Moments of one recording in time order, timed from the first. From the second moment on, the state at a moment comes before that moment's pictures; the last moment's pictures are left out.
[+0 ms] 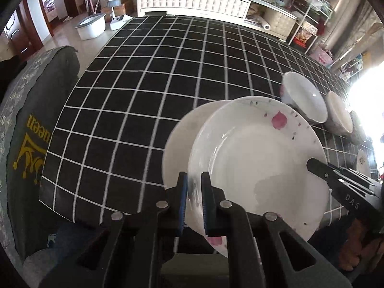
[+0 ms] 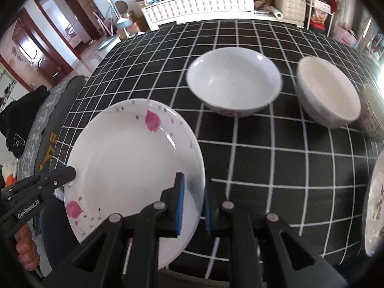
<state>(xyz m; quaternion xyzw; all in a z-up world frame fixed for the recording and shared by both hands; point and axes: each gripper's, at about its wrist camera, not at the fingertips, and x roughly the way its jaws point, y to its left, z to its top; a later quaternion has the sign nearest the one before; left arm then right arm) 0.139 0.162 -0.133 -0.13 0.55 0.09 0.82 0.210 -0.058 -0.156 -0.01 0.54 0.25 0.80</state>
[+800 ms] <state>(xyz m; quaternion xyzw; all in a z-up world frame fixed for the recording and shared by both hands) 0.152 0.185 -0.153 -0.13 0.55 0.11 0.82 0.215 -0.024 -0.174 -0.05 0.56 0.26 0.79</state>
